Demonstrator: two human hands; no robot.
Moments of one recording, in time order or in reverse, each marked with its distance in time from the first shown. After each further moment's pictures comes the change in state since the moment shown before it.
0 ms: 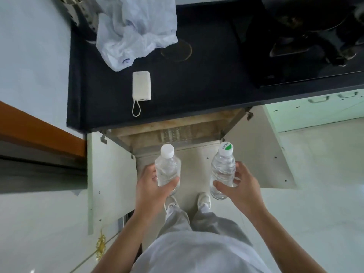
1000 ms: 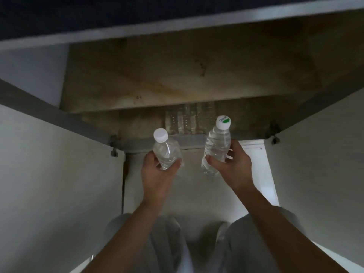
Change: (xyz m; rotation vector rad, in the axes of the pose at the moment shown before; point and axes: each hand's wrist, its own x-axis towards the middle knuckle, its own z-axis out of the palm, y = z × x) left_hand 0.270 -0.284 0.256 -0.273 0.280 -0.186; right_hand 0.343 0.235 0.280 0.229 -0.065 -0.086
